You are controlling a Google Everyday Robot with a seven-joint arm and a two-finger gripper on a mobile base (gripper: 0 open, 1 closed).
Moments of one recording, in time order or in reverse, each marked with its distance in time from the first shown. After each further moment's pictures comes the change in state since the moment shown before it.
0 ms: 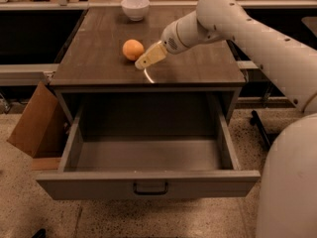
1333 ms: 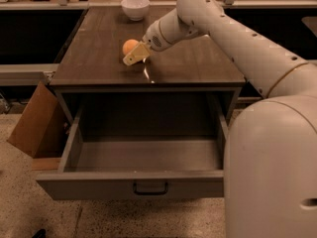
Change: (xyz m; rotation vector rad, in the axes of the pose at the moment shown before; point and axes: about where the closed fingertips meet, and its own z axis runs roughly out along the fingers) arm -0.024 0.012 0.051 -0.088 0.019 -0.036
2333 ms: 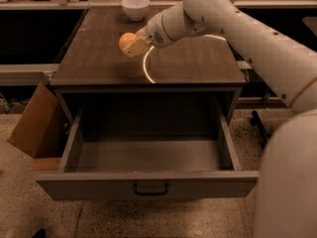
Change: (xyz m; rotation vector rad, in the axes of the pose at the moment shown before) arm -0.030 0.029 -0.038 0.001 -0.094 -0.067
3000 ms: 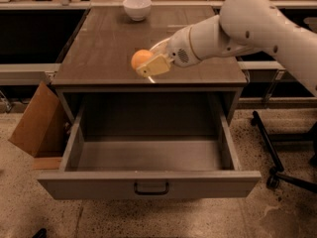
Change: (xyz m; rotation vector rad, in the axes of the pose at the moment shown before) arm 0.037 0.073 -0.084 -0.035 -0.009 0.072
